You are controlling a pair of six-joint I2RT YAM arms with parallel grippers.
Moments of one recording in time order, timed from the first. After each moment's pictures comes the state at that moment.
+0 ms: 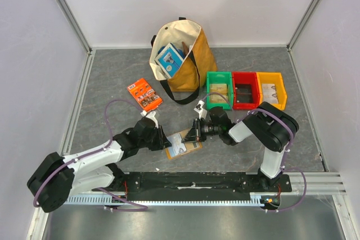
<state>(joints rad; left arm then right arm) -0.75 1.06 0.35 -0.10 0.09 -0.84 0.70 1.84 0.51 0.80 -0.71 0.86</state>
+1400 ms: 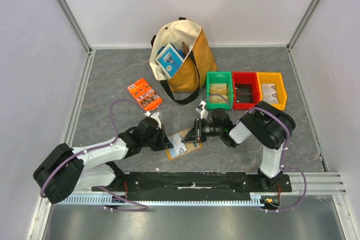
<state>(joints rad) -0.75 1.16 0.35 -0.01 0.15 -0.84 0.69 1.88 0.48 0.94 -0.73 0.96</state>
